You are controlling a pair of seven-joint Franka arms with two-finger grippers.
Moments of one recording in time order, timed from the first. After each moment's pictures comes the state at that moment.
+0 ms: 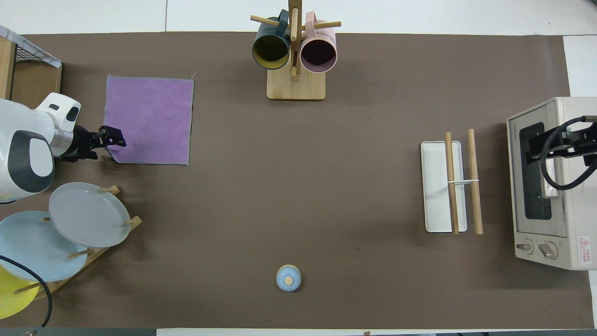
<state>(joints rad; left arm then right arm) 0.21 0.31 -0.13 -1.99 -0.11 2.30 -0.15 -0.04 0.02 0.01 -1.52 -0.03 1.39 0.04</state>
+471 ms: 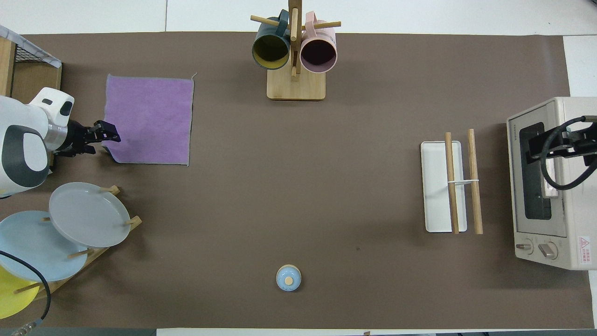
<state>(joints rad) 0.22 0.34 -0.12 -1.95 -0.11 2.30 -0.15 -0.04 0.02 0.01 -1.52 -0.03 1.39 0.04</state>
